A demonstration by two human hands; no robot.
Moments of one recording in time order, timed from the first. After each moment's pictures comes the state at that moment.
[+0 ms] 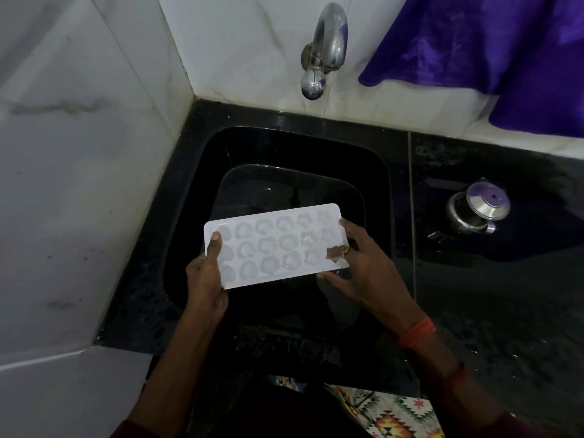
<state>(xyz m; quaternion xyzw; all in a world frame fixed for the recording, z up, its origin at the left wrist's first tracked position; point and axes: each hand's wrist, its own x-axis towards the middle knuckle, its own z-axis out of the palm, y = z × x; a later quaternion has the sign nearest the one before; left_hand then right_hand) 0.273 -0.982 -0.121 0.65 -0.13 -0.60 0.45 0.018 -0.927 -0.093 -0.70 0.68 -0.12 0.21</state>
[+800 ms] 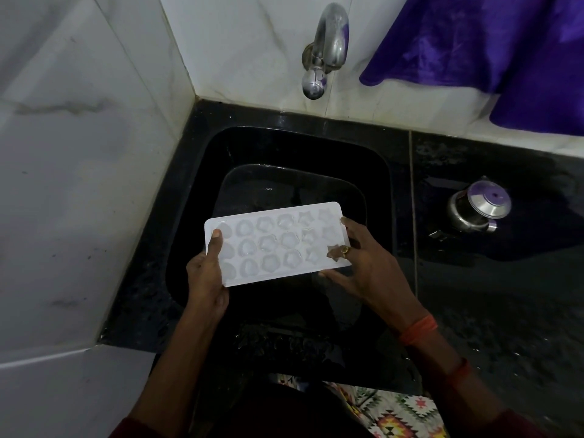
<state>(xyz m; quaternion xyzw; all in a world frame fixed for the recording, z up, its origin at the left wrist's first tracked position) 0.274 -0.983 -0.116 0.65 -0.14 -0.60 0.46 0.018 -0.928 -0.089 -0.70 0.67 -0.12 0.21</state>
